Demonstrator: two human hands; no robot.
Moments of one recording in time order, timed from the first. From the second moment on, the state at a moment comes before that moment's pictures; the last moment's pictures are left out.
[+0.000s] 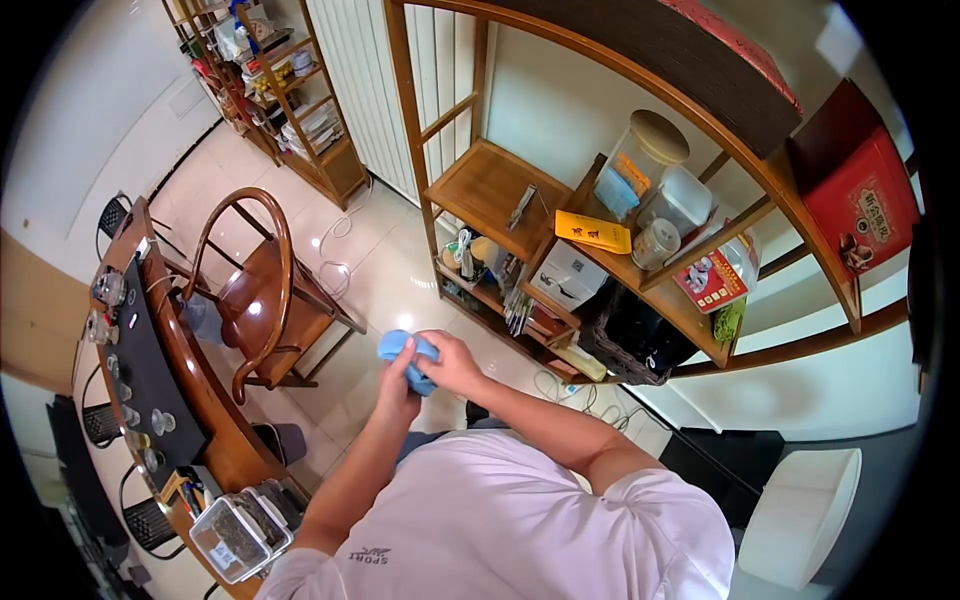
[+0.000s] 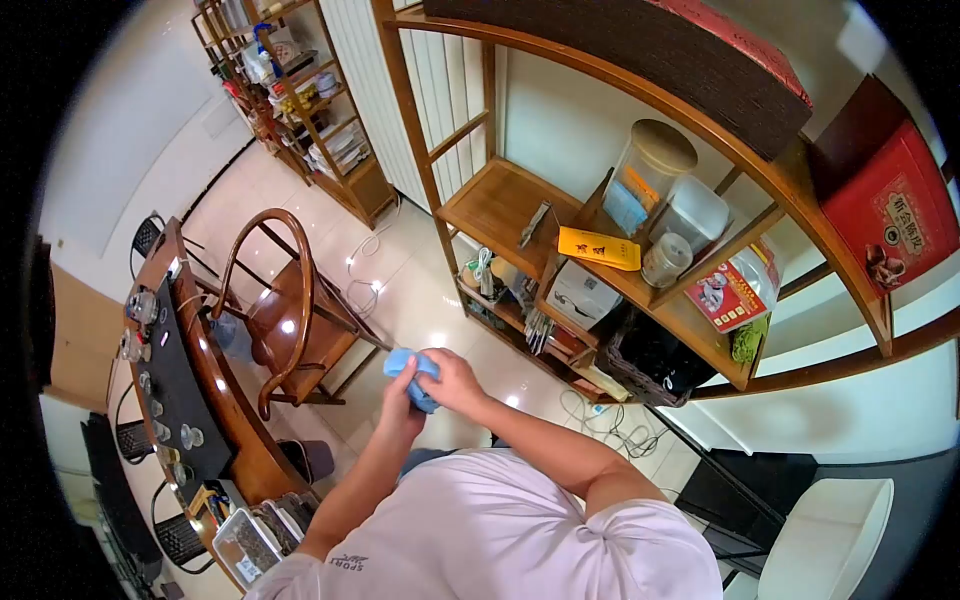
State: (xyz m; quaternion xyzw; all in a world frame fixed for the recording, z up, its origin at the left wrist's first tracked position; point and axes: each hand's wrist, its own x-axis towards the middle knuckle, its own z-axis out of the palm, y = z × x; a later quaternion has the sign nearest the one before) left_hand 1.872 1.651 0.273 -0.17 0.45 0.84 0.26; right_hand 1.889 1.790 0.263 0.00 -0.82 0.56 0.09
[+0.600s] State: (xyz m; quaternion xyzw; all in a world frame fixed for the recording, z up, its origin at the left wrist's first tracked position) left_hand 1.747 1.758 0.294 -0.08 0.47 0.76 0.44; right_hand 1.851 1.865 0.278 -0.19 -0.74 0.62 0.16
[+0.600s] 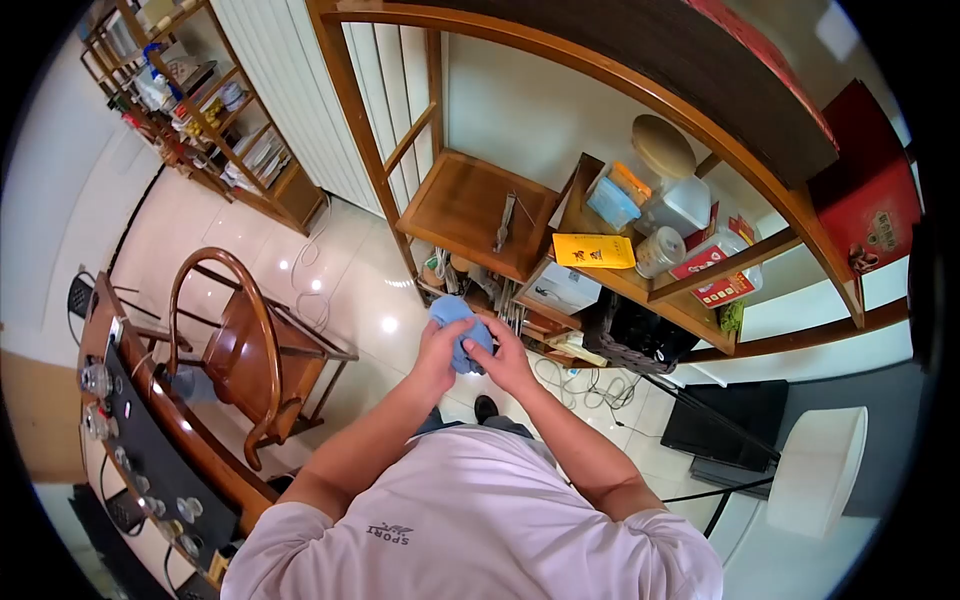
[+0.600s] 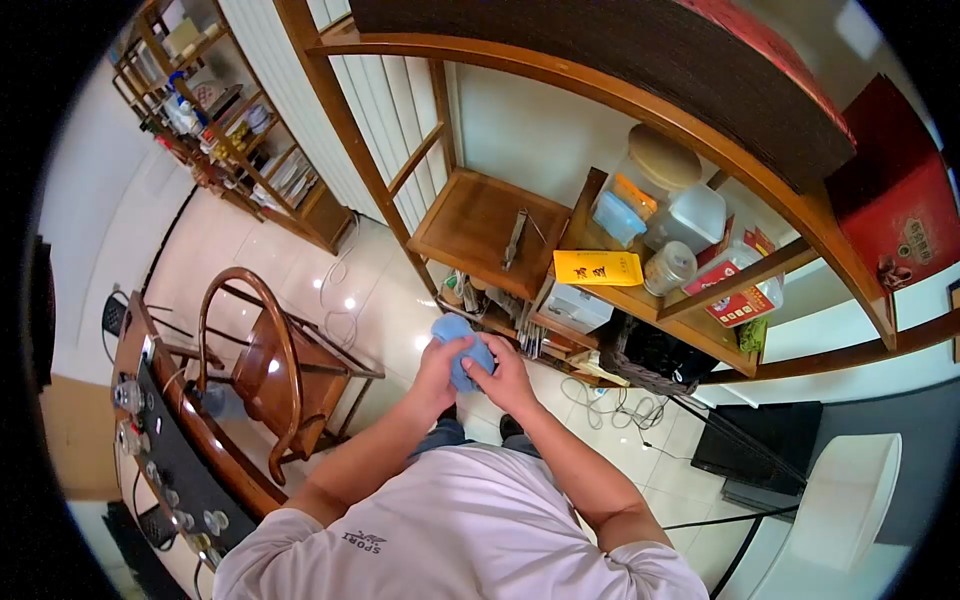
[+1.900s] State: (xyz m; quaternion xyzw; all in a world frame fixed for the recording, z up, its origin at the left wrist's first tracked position) left_hand 1.547 1.837 0.303 0.05 0.58 0.65 0.49; right_hand 1.659 1.951 0.279 -0.54 -0.81 0.20 0.09
